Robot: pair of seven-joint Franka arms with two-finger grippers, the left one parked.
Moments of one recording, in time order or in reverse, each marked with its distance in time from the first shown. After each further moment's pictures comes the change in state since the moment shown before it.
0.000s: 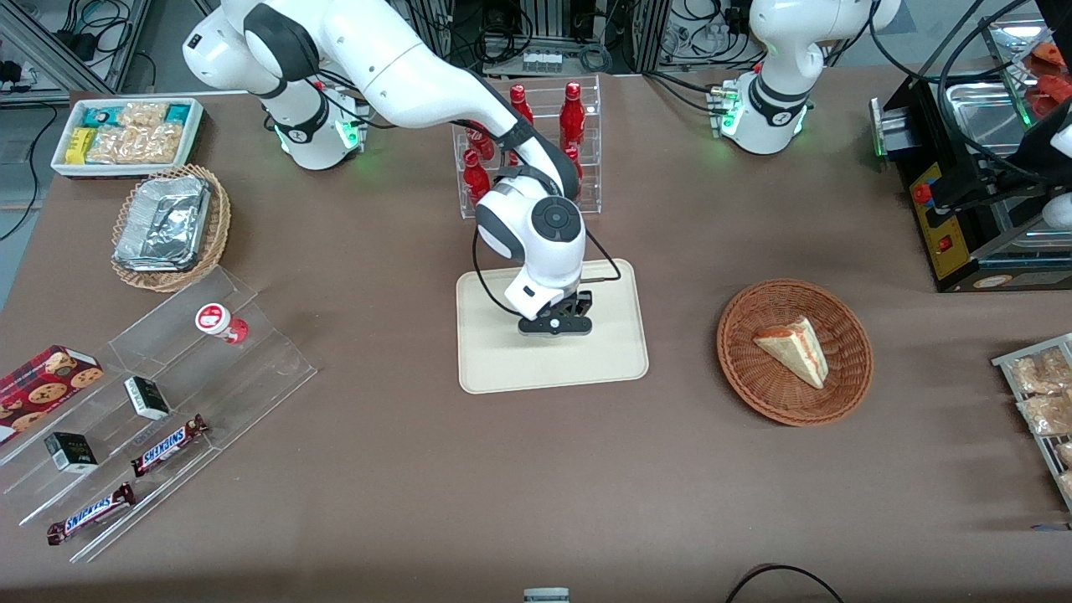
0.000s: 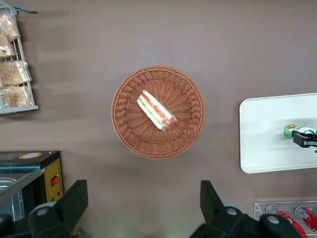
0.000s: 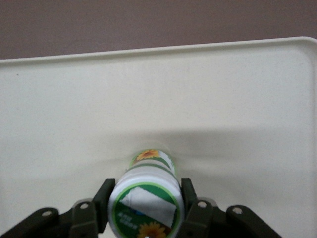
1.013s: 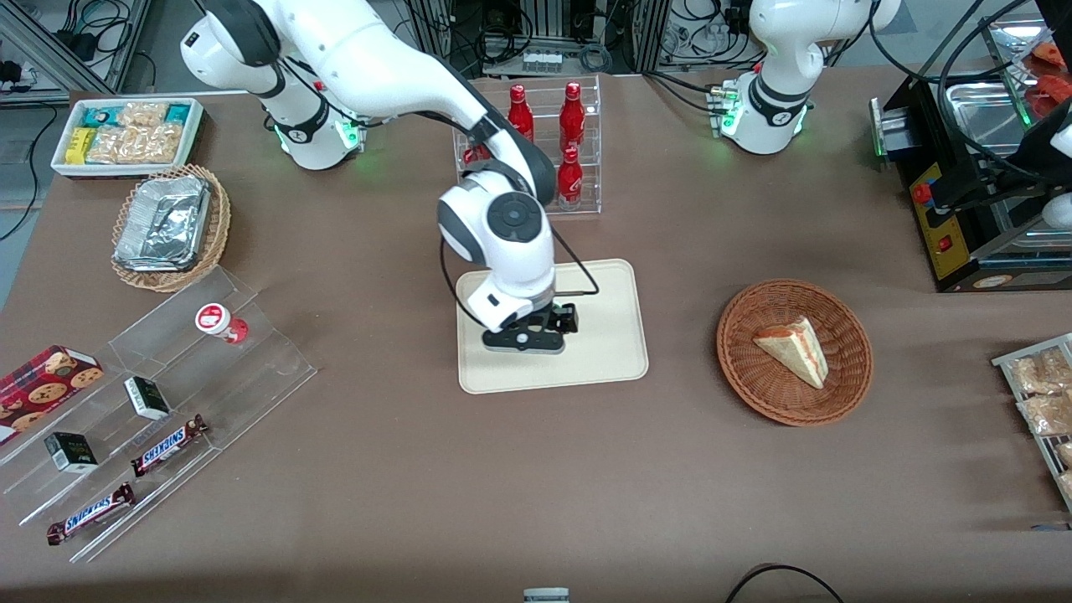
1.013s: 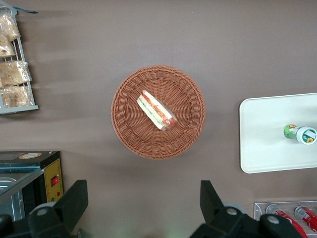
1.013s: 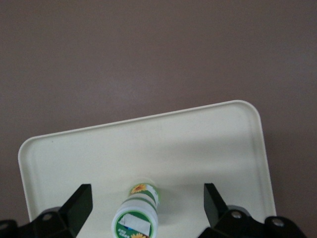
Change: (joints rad) arm -0.099 -0.161 -0.015 -0.023 0.000 -0.041 -0.001
